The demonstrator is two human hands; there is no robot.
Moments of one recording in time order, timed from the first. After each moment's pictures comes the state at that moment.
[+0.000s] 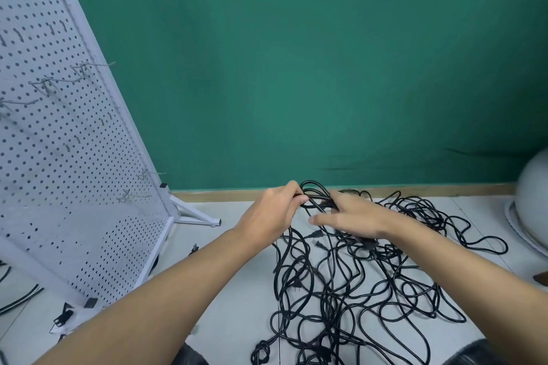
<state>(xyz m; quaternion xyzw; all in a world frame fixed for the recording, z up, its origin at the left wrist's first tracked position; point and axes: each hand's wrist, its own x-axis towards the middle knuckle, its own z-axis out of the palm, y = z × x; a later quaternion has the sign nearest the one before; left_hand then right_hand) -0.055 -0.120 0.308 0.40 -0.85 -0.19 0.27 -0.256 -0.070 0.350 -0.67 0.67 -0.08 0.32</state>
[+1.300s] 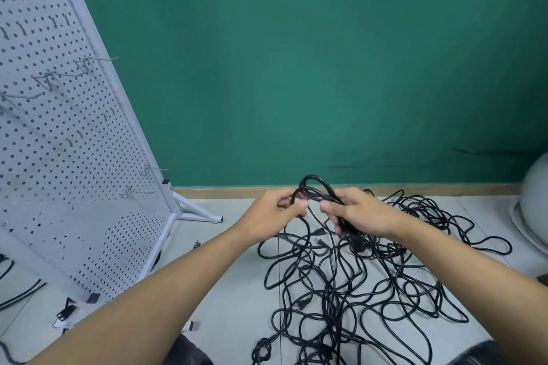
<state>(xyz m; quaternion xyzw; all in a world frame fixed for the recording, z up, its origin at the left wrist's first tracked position) -0.046 -0.130 0.294 0.40 -0.72 -0.49 0.28 -0.258 -0.074 0.337 -0.62 0.57 -0.25 0.48</state>
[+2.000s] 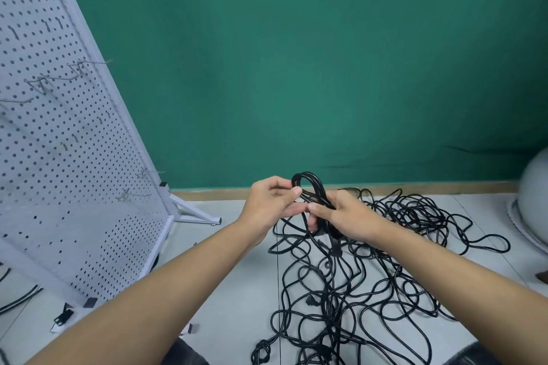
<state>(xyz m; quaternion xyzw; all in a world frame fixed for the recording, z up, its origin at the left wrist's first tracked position) -0.065 -0.125 0.311 0.43 -0.50 -0.63 0.41 -0.246 -0.080 0.313 -0.63 0.57 -0.31 0.43</state>
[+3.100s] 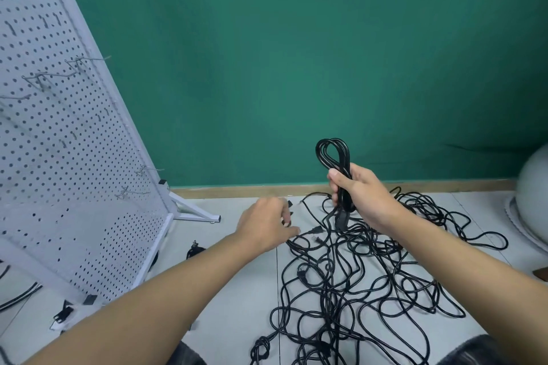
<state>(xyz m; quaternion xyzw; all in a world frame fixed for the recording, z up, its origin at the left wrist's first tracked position) -0.053 -0.119 0.292 0.54 -0.82 -0.18 0.09 -0.258 -0.079 0.338 -0.50 0.56 -0.48 0.46</state>
